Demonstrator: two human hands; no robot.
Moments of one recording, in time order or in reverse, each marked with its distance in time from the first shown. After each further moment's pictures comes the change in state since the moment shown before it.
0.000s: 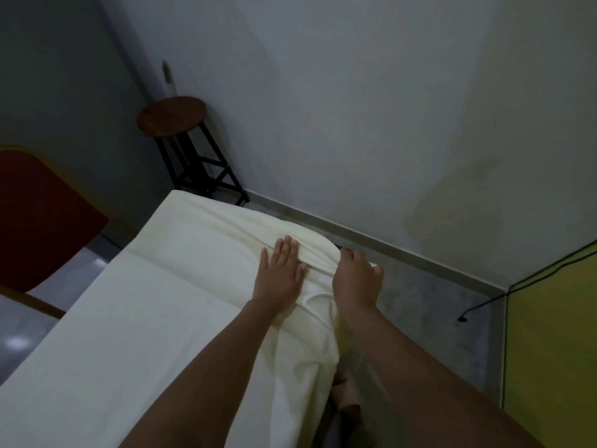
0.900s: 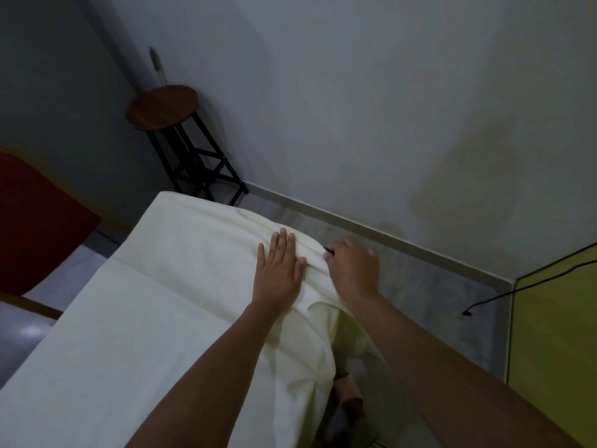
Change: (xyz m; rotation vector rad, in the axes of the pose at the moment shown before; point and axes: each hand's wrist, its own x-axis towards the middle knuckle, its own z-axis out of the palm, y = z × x) left_hand 0.025 0.006 0.007 -0.013 0.122 -0.015; right_hand 0.050 0.008 0.012 0.106 0.052 -0.179
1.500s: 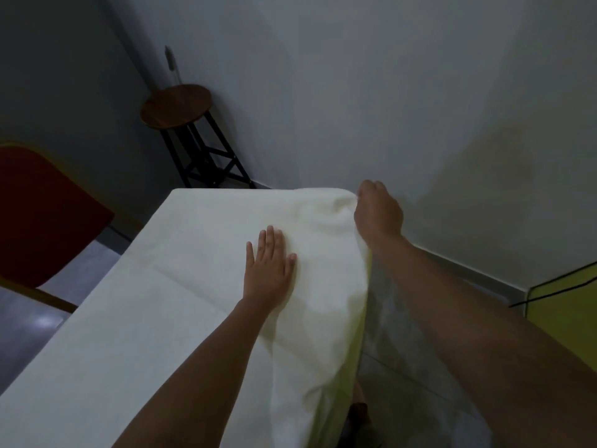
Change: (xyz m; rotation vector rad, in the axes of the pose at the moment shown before) left_hand 0.002 -0.031 -0.013 0.029 -0.030 -0.112; right_hand 0.085 0.000 -0.052 0.101 0.064 0.098
